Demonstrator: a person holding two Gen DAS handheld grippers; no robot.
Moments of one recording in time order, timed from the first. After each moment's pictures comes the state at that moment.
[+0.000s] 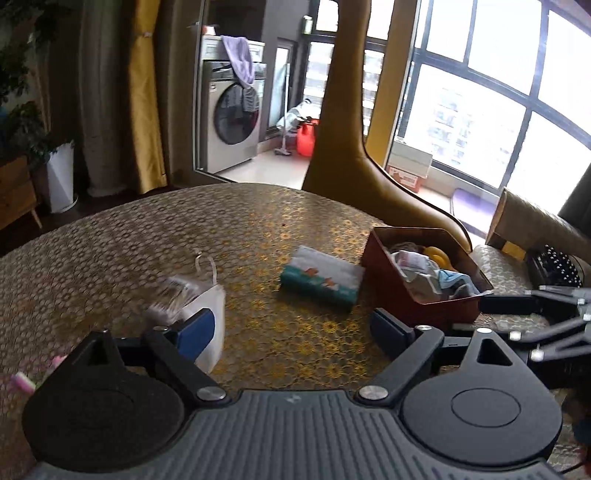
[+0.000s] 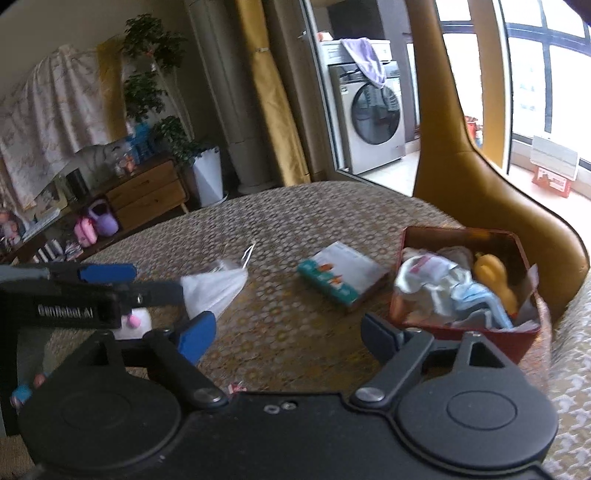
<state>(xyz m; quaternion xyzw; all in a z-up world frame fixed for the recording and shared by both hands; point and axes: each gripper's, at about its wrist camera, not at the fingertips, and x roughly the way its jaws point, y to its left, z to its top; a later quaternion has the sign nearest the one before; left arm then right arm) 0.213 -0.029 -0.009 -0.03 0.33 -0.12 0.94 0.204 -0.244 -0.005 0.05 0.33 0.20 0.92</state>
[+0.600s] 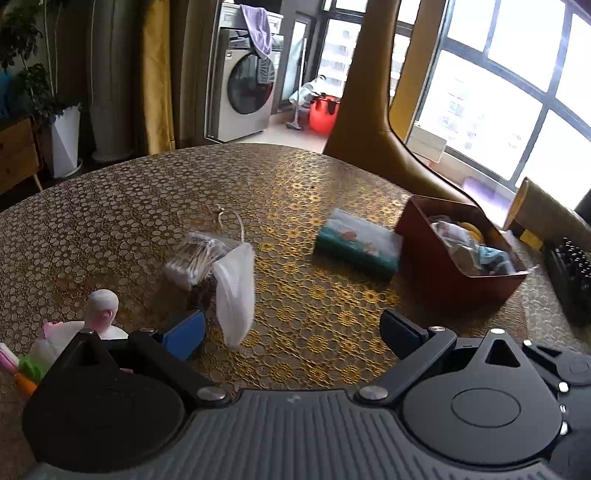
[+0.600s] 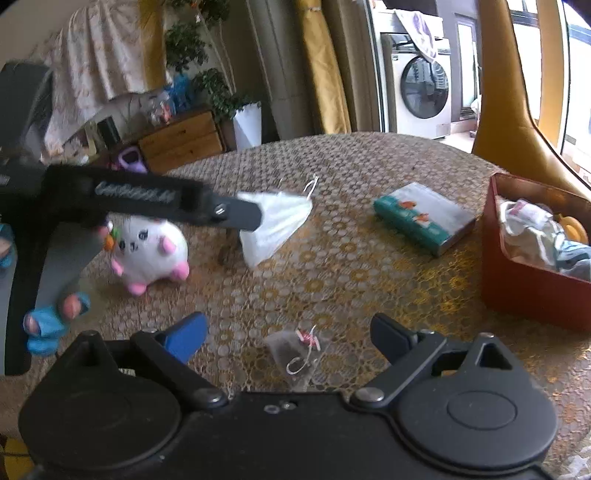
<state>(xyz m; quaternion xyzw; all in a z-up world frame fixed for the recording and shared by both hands) 0.239 0.005 -0.067 -0.05 0.37 -0.10 0.92 0.186 -0.169 -0.071 0.00 0.36 0.25 0.90</state>
